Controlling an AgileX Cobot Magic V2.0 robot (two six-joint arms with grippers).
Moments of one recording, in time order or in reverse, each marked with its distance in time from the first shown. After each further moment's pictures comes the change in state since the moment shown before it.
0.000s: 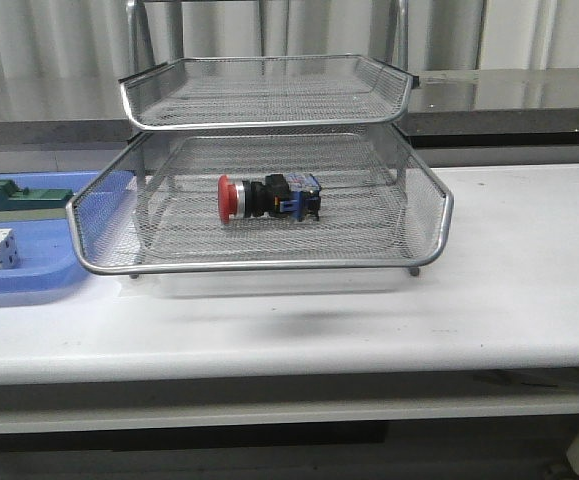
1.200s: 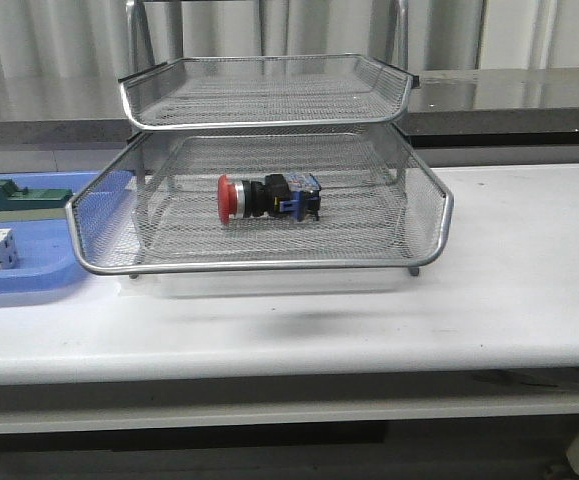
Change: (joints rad) left arm 0.000 0.000 0.000 0.000 -0.002 0.000; right arm 0.000 0.031 0.004 0.129 -0.126 0.000
